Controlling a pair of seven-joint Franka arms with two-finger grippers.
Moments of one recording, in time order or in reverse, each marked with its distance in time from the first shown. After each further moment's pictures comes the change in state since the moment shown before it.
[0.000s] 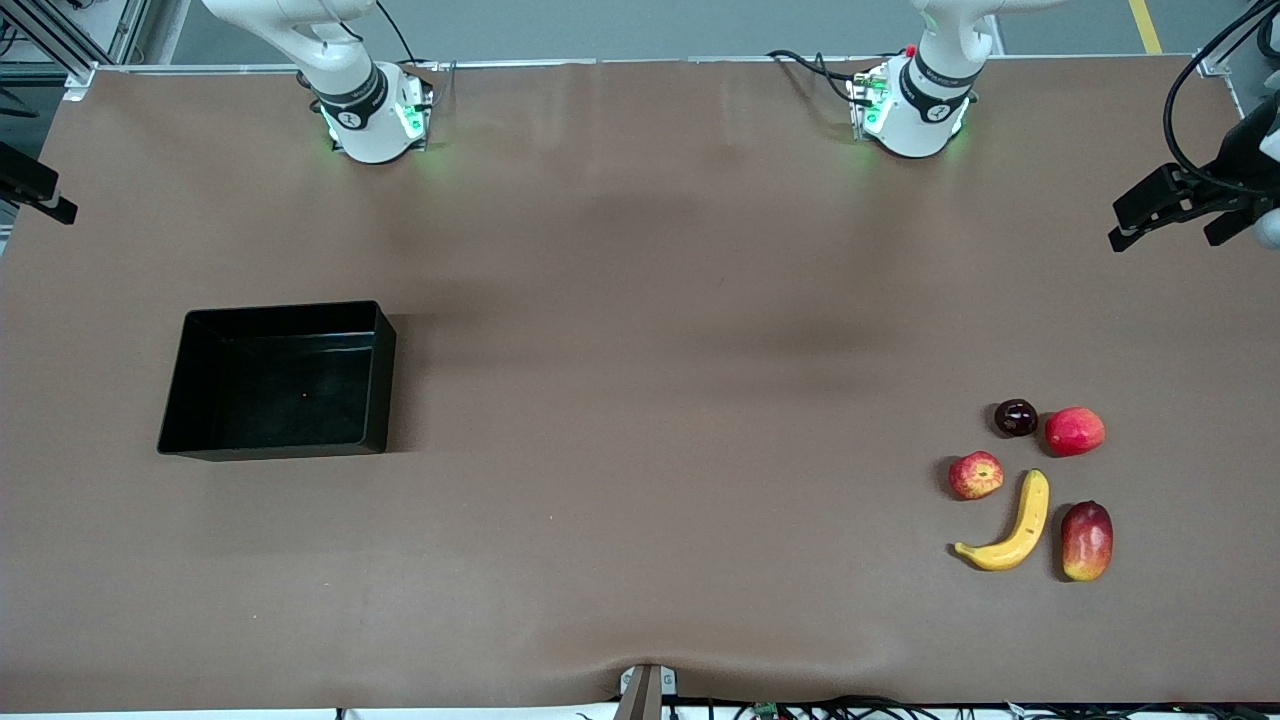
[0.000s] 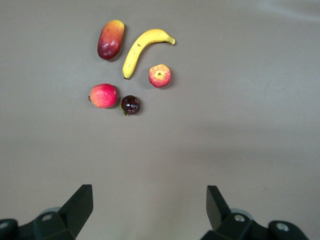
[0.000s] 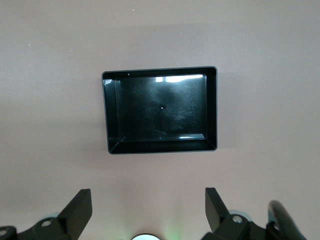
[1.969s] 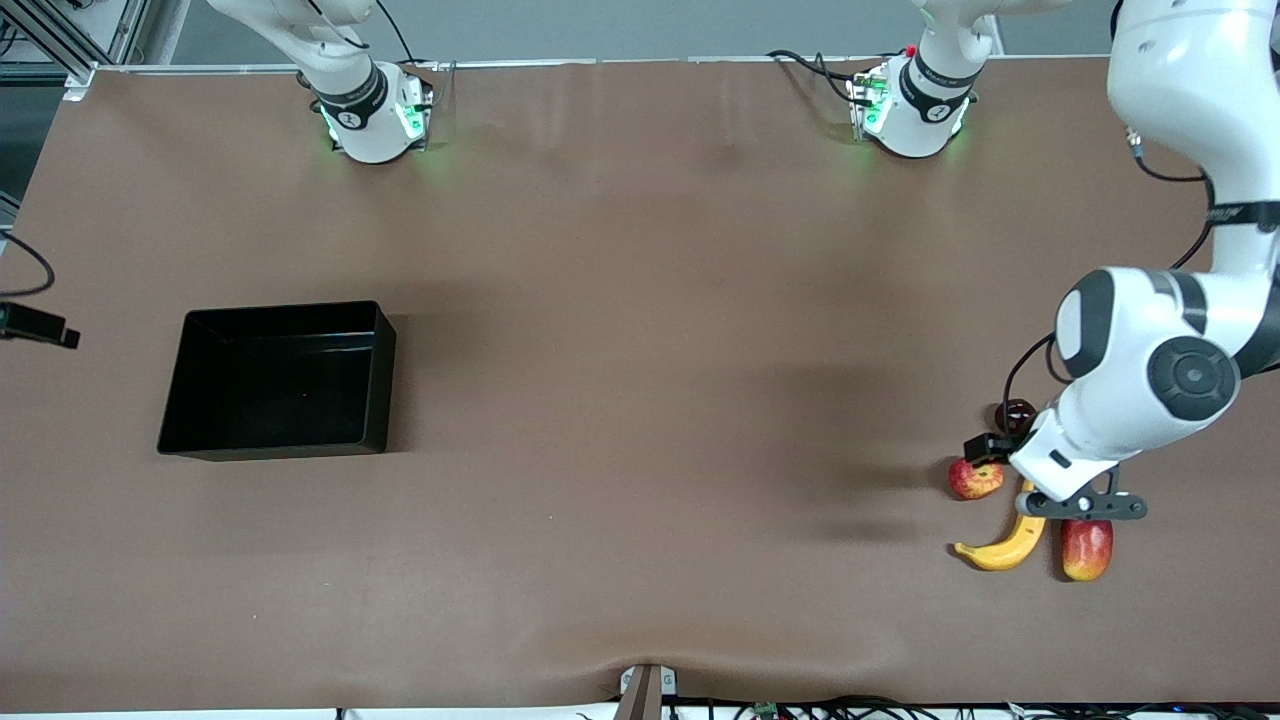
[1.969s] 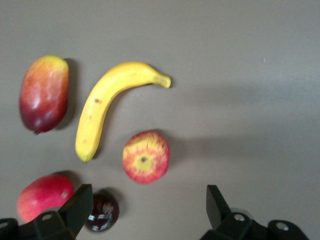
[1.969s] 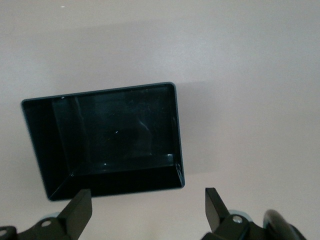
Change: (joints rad) left arm -0.043 0.604 -0.008 -0.004 0.145 0.602 0.001; right arm -0.159 0.321 -0.014 -0.003 0.006 0.241 -0.095
